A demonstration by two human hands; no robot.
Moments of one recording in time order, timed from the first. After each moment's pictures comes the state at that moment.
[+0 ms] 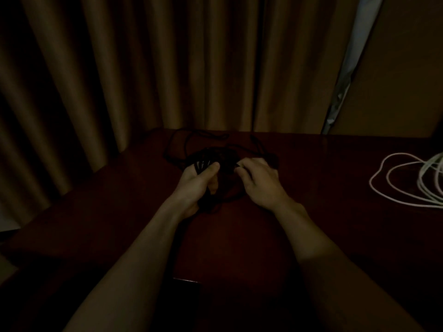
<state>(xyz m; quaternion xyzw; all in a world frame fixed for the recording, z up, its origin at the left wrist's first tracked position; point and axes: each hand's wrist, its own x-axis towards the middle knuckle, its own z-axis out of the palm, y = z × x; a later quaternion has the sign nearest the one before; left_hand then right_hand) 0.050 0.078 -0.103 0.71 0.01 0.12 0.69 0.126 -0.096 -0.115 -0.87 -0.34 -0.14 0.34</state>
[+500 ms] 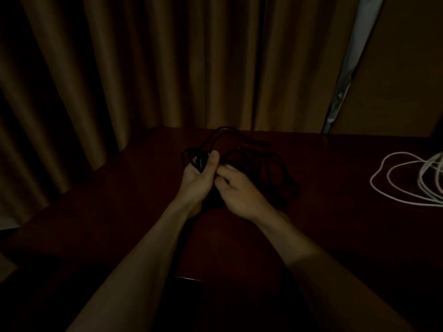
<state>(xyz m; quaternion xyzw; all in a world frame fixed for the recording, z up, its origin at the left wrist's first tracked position) 0.054 0.066 -0.103 0.70 0.02 0.20 0.69 0.083 -0.059 -0.111 -0.76 -0.37 0.00 0.53</state>
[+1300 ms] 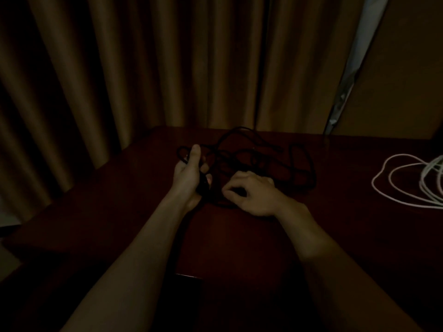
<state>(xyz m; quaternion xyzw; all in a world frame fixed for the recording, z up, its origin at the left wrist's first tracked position) 0.048 0.080 -0.089 0.56 0.12 0.17 0.80 0.103 -0.093 -0.107 -0.90 -0.39 0.02 0.21</state>
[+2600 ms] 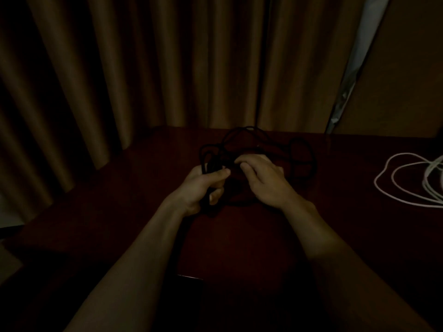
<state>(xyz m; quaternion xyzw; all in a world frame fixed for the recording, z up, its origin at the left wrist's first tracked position) 0.043 0.086 -0.099 0.70 -0.05 0.01 0.71 0.115 -0.101 -0.103 -0.86 -0.35 -0.12 0.34</state>
